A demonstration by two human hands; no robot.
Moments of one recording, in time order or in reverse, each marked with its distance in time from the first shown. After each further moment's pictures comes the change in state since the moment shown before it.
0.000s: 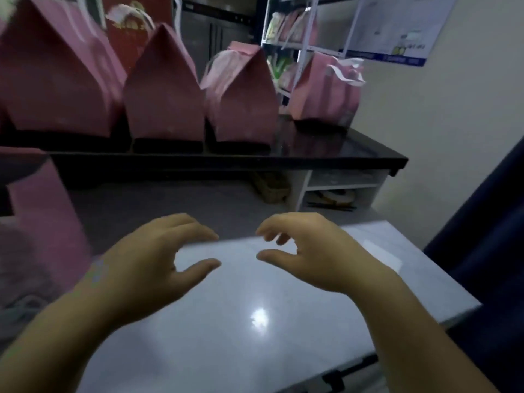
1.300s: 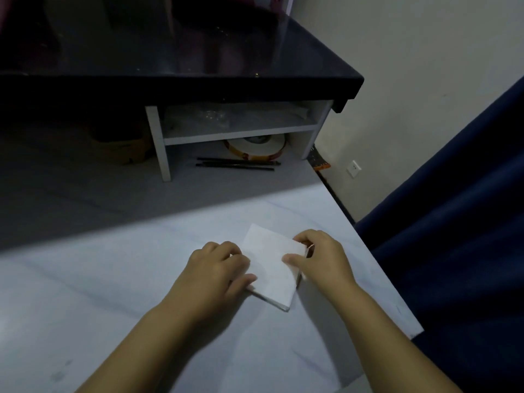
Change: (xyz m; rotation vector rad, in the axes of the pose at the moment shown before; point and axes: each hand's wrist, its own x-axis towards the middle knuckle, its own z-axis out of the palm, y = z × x) left_hand 0.227 0.112 0.400 -0.120 -0.410 -0.137; right_hand -0.063 0.451 0.062 0.341 0.077 0.822
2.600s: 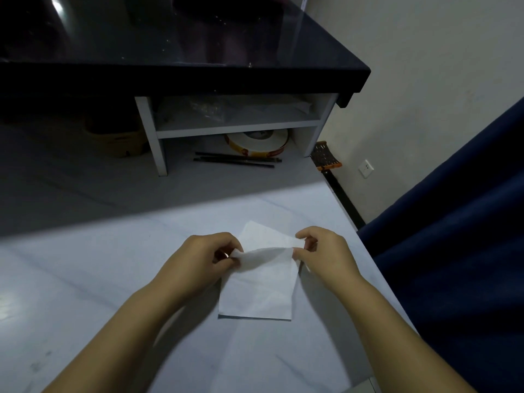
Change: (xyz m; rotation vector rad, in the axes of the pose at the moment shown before) left_hand 0.021 0.008 -0.013 -0.337 0.048 -0.193; right_hand 0.024 0.017 -0.015 0.015 -0.092 -0.014
